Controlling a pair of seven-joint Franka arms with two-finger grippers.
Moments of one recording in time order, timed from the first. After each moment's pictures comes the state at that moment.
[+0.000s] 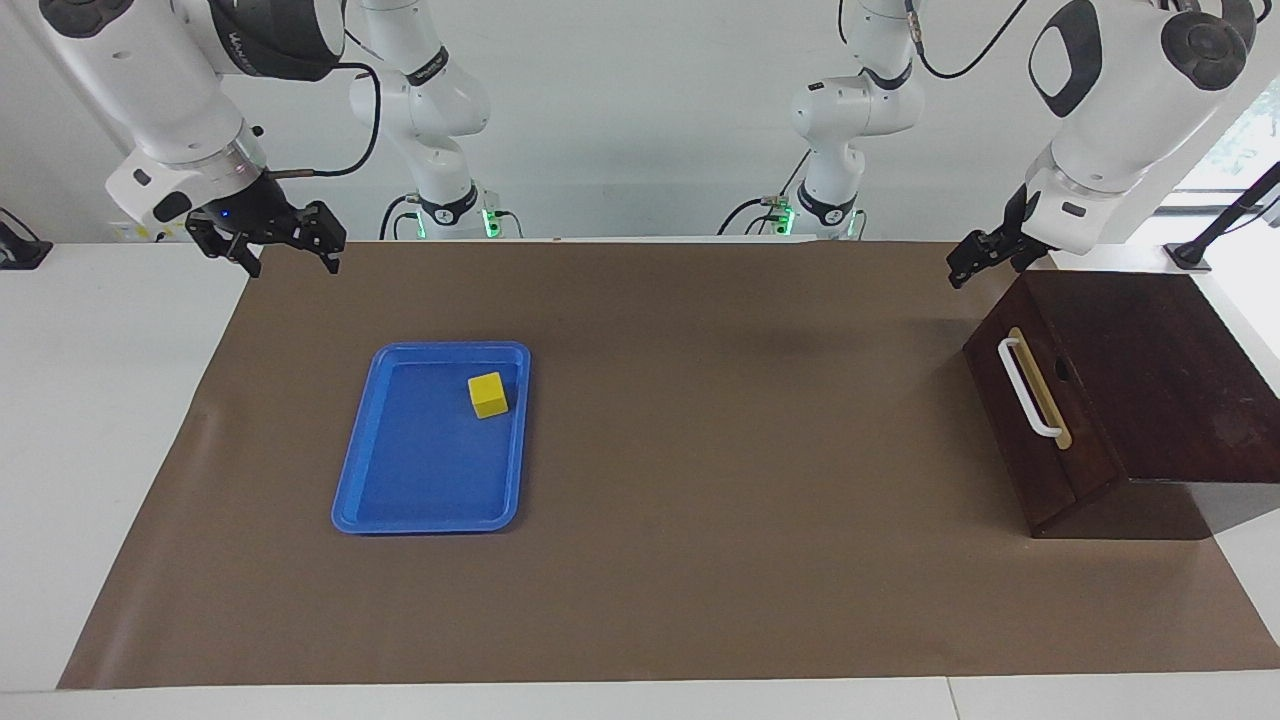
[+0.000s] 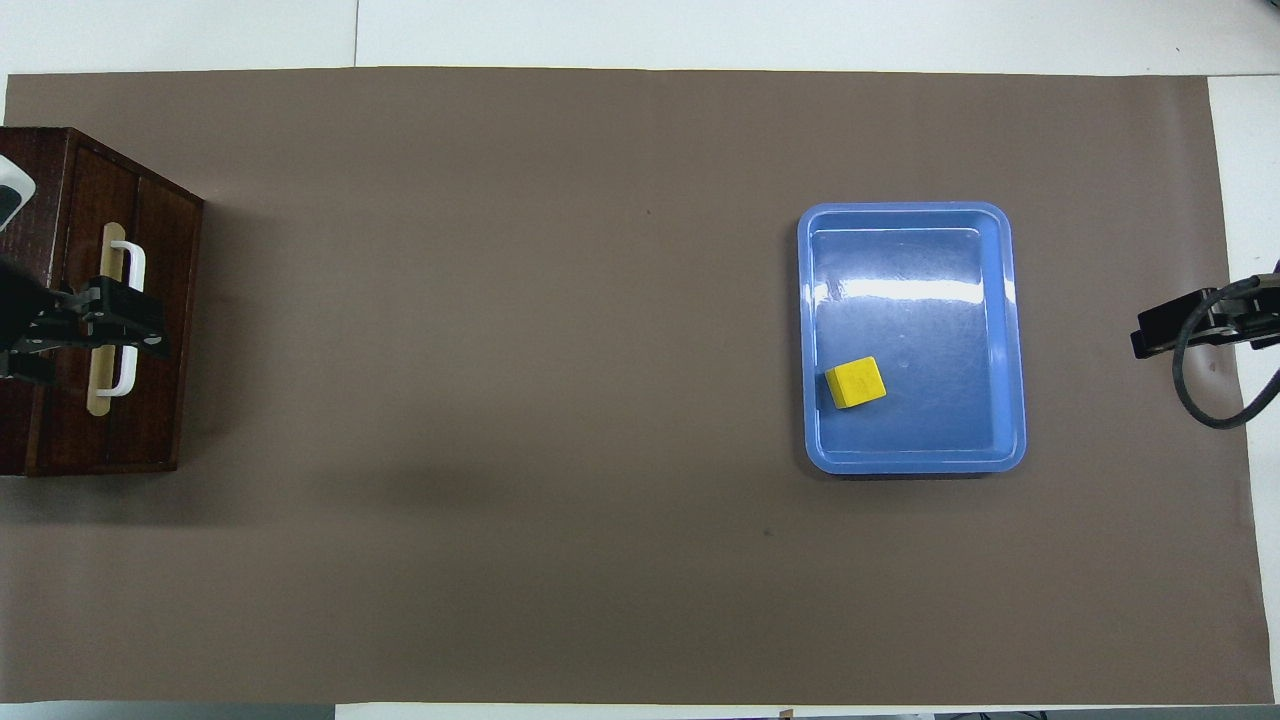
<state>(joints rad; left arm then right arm) 0.04 0.00 -0.10 -1.64 0.02 1.47 -0.23 -0.11 -0.01 0.05 -1.62 -0.02 1.48 -0.11</state>
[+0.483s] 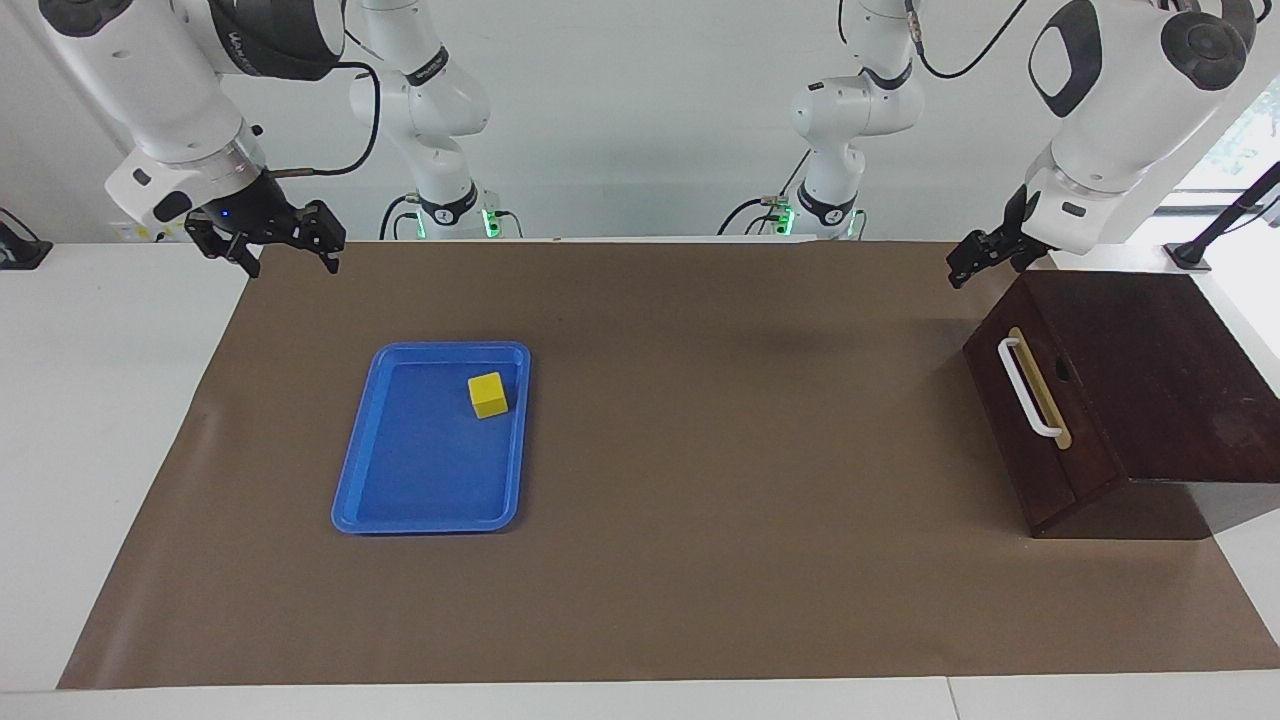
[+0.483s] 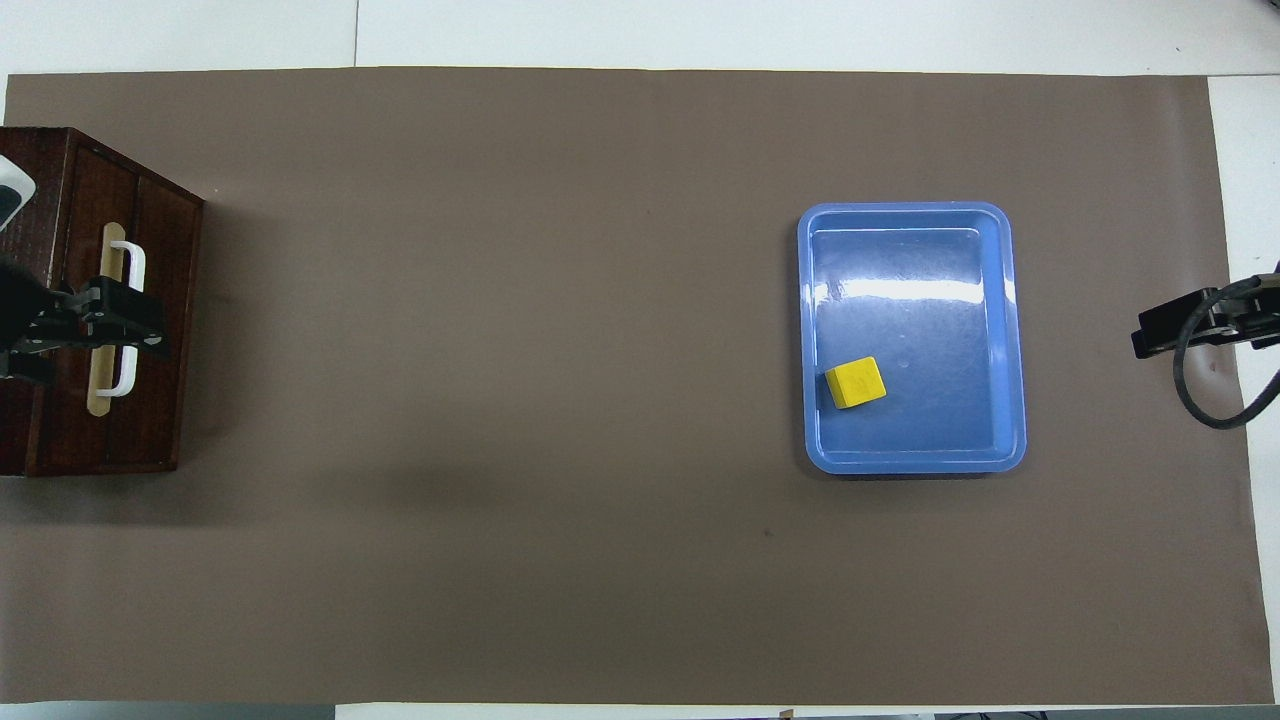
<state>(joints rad) 0.04 0.00 -0.10 -1.64 0.02 1.47 -0.23 -0.11 -0.01 0.05 -1.62 -0.02 1.50 -0.14</state>
